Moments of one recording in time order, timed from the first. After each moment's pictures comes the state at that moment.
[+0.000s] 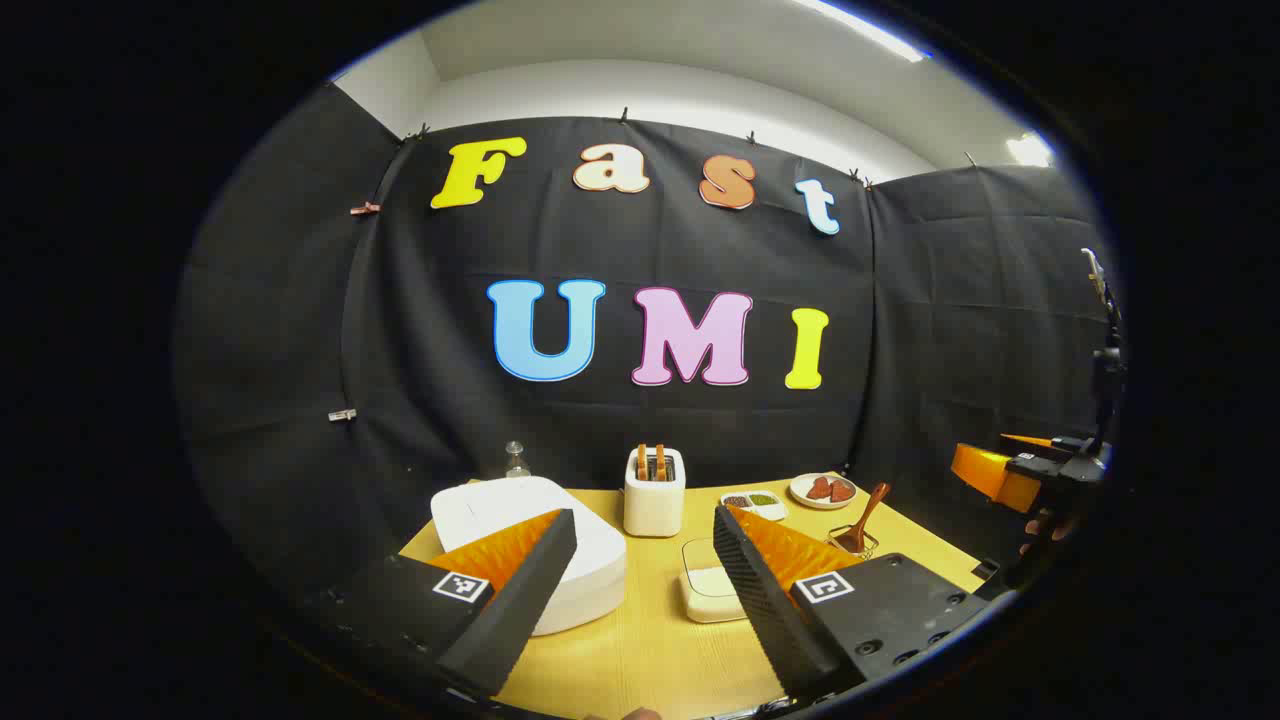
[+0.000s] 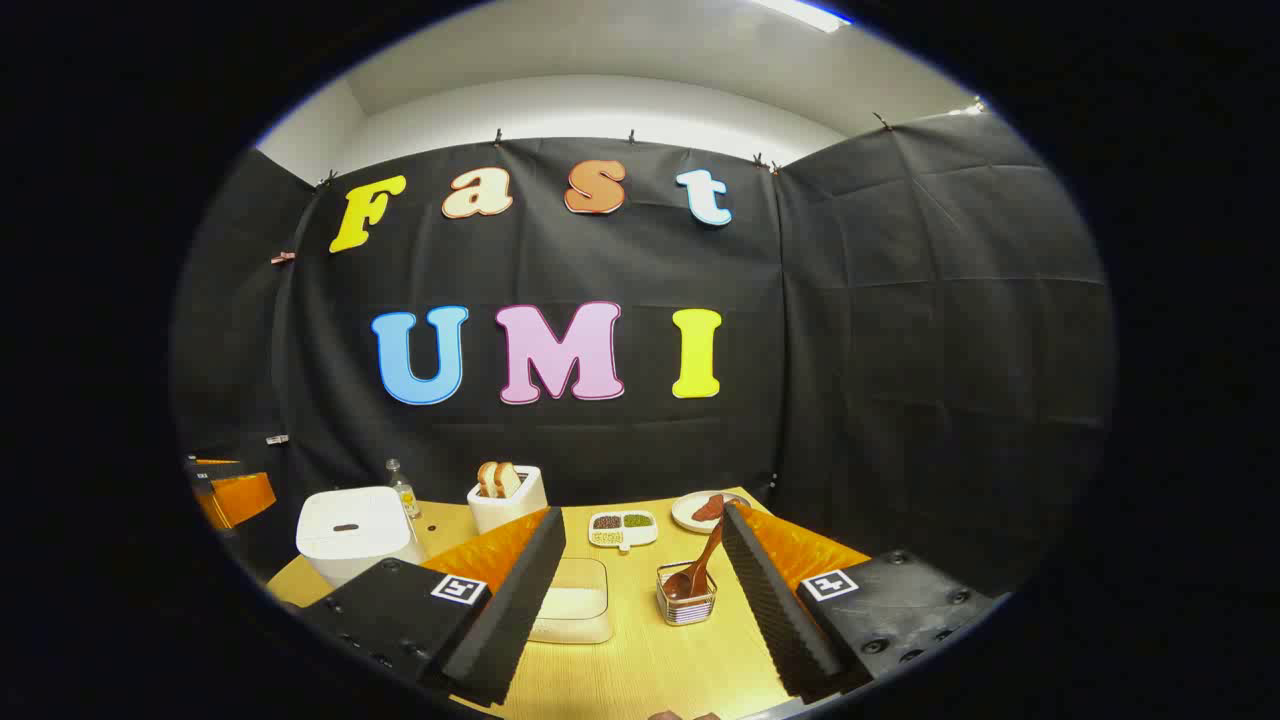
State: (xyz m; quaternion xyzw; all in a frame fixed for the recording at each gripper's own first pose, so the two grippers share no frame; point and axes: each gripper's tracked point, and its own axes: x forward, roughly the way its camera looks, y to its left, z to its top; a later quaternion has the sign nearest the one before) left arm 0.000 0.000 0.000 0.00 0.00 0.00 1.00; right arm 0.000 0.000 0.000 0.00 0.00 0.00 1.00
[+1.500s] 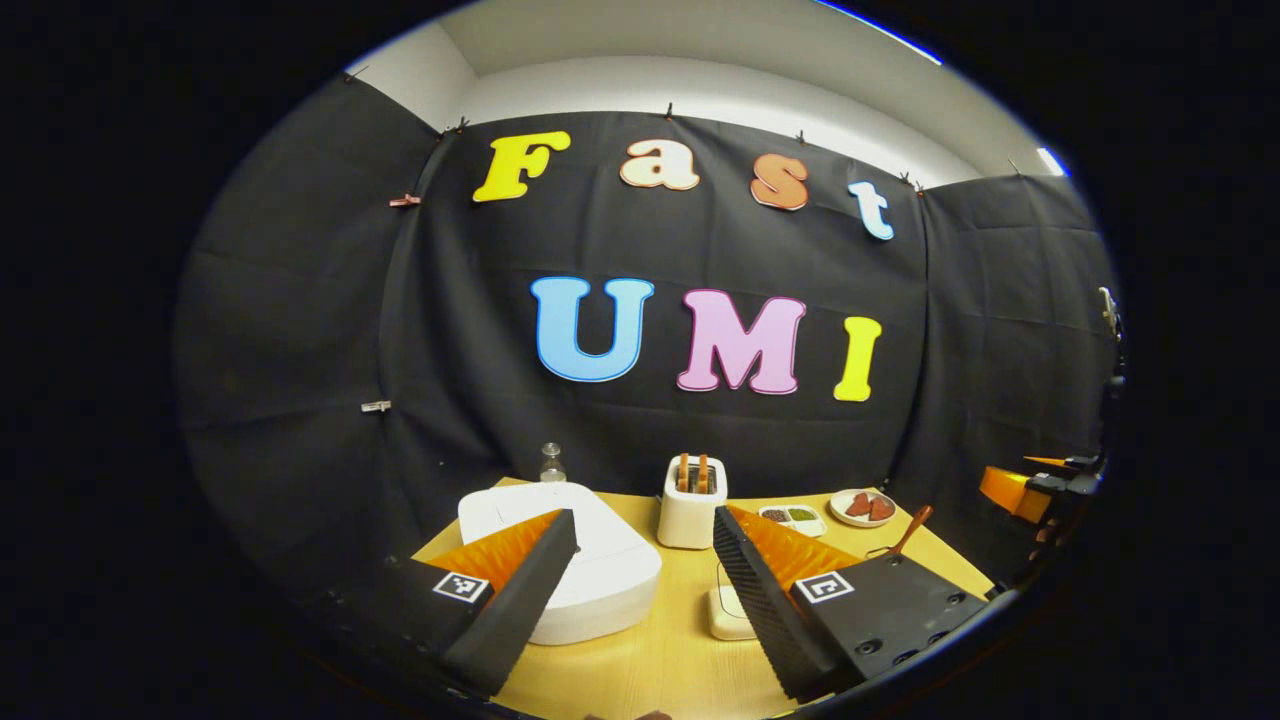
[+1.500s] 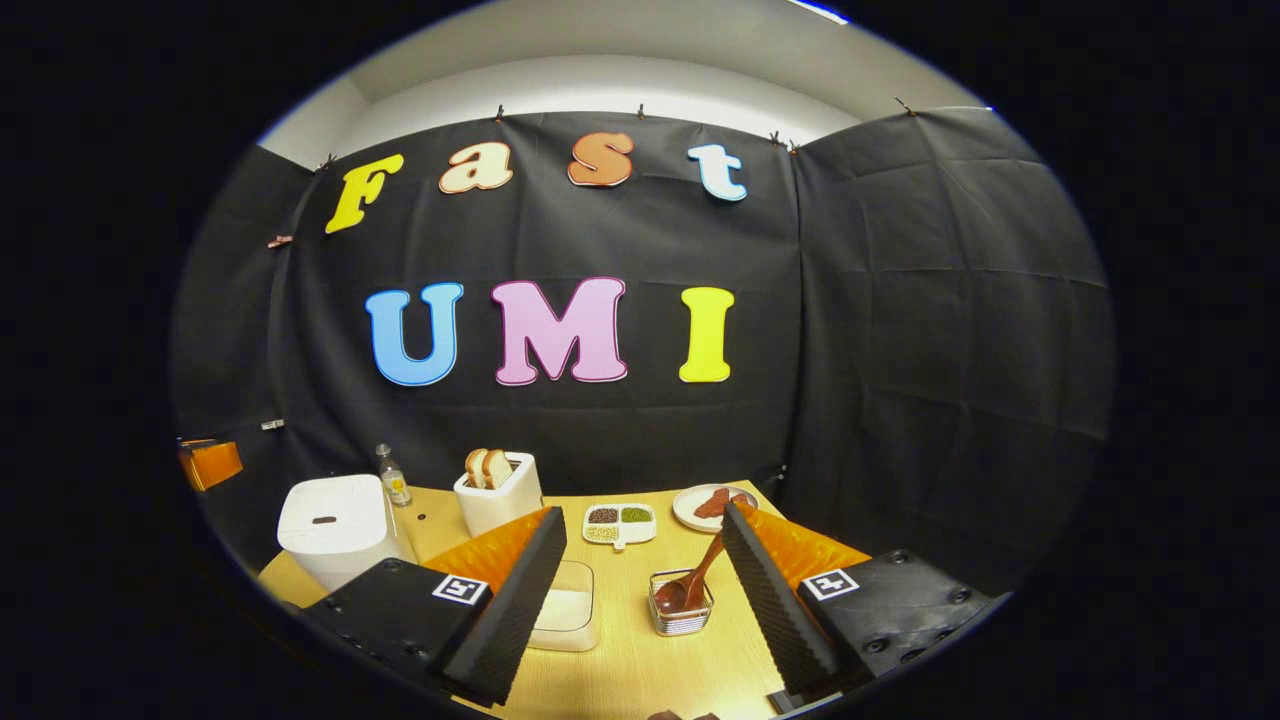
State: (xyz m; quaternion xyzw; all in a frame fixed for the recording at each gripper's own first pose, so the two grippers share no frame) left arm 0.045 0.040 0.017 -0.03 0.00 0.08 1.00; right arm 0.074 -0.010 -0.003 -0.02 0.03 0.02 1.00
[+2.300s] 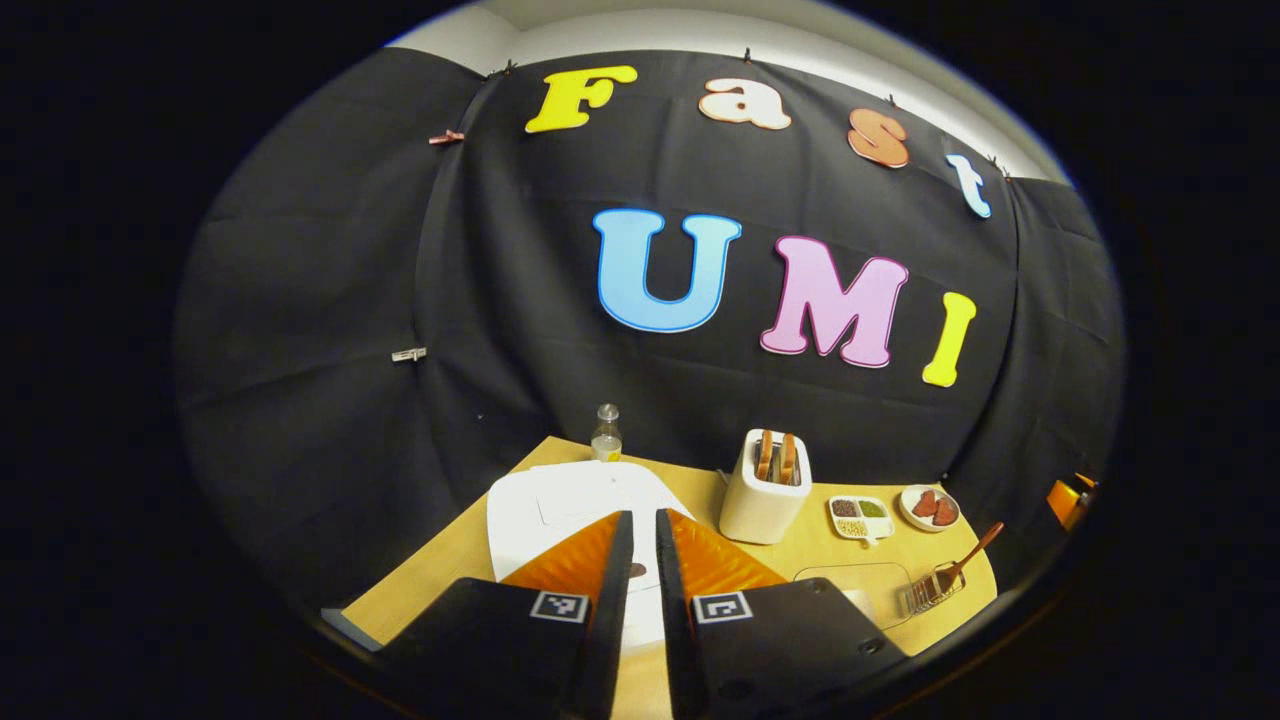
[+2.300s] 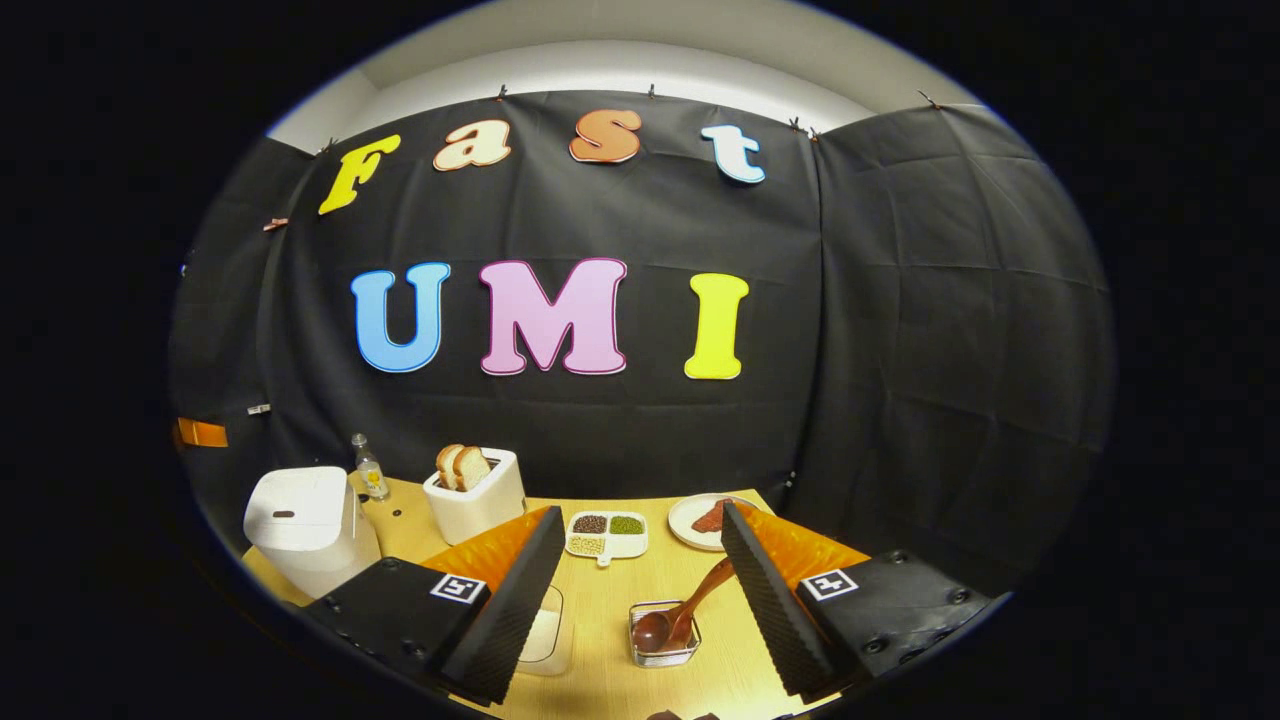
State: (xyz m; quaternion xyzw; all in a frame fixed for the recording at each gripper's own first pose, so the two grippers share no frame) left arm 0.148 0.129 -0.019 -0.08 0.10 0.14 0.98; right arm 0.151 -0.034 -0.021 -0.04 0.05 0.03 1.00
